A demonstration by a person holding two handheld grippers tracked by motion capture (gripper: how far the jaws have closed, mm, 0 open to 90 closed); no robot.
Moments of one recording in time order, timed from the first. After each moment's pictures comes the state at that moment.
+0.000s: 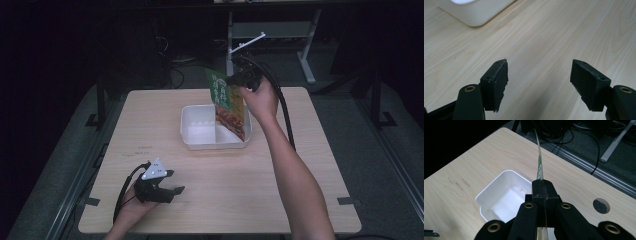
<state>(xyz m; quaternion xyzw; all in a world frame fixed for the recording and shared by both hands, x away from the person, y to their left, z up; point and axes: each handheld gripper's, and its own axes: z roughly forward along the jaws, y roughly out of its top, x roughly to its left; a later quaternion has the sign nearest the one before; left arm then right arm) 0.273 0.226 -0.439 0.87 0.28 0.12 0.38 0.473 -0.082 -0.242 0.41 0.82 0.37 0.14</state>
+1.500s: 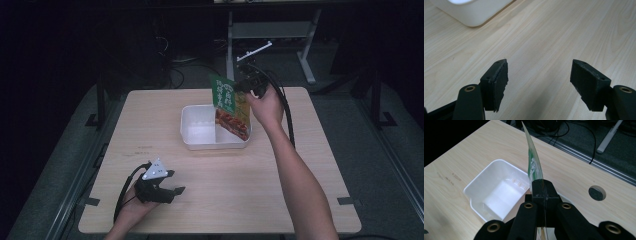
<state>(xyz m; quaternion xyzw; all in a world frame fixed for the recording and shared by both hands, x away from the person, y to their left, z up) 0.273 0.224 -0.439 0.87 0.28 0.12 0.38 0.472 -0.100 -0.265 0.43 0.82 0.36 0.13</state>
